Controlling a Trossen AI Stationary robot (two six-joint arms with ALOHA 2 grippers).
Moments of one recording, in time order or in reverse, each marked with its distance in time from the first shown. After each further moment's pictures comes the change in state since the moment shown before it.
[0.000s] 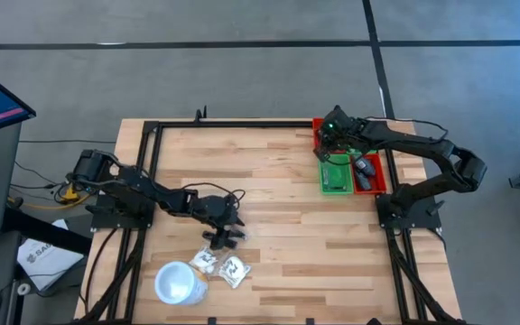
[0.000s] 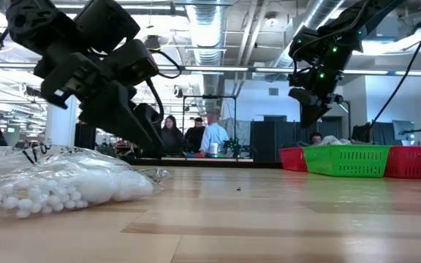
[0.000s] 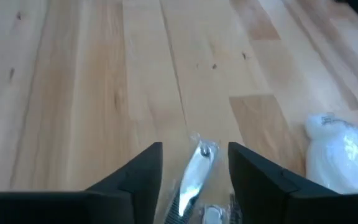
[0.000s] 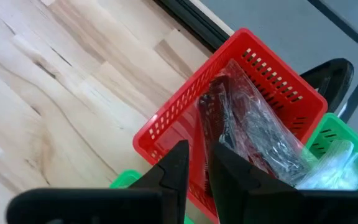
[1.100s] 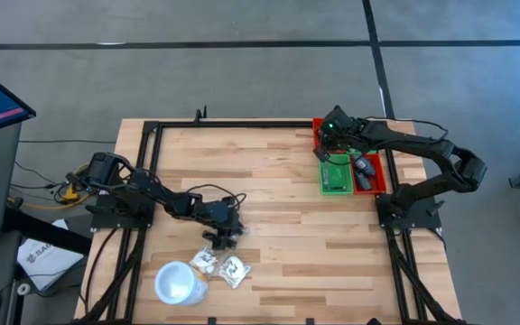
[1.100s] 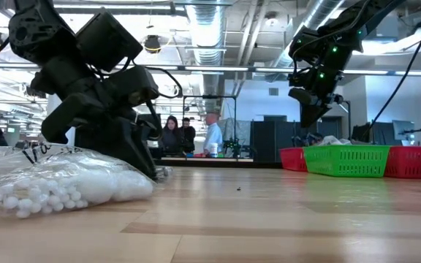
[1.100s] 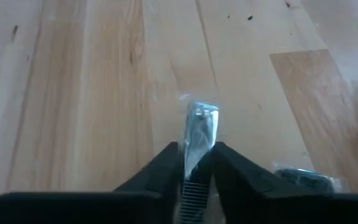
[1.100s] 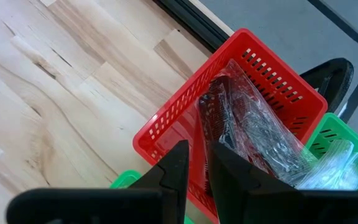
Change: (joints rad) left arm -0.019 0.109 0.002 0.011 -0.096 0.029; right arm 0.000 0.000 0.000 0.001 0.000 0.002
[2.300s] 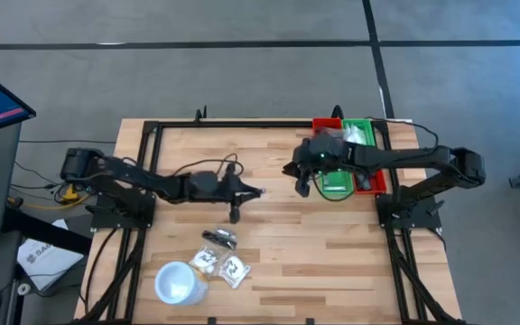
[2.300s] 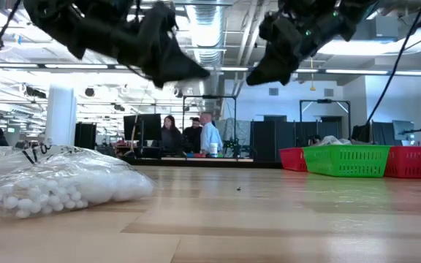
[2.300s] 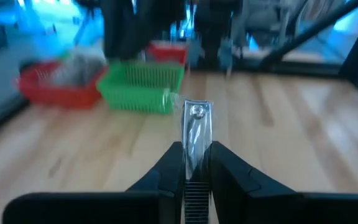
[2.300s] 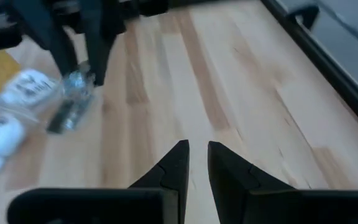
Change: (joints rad) left arm 0.142 -0.233 0.080 0.177 -0.145 -0.021; right arm 0.405 0.000 0.000 0.419 -0.332 -0.074
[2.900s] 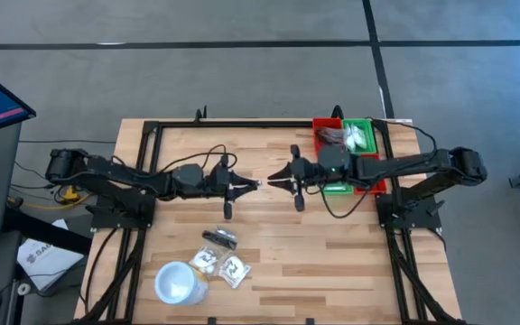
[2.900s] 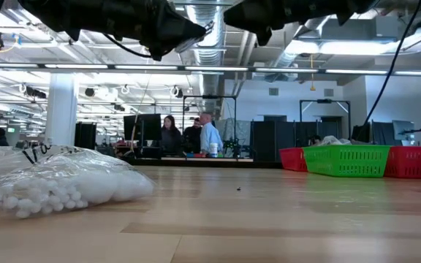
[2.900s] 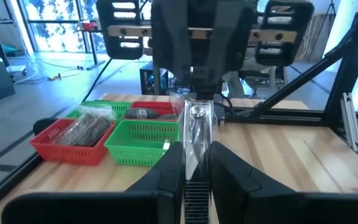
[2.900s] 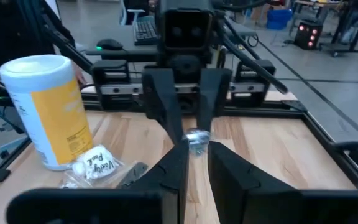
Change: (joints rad) left arm 0.000 -0.150 0.000 0.034 0.005 0.052; right arm 0.179 0.000 0.000 0.391 -0.010 -0.067
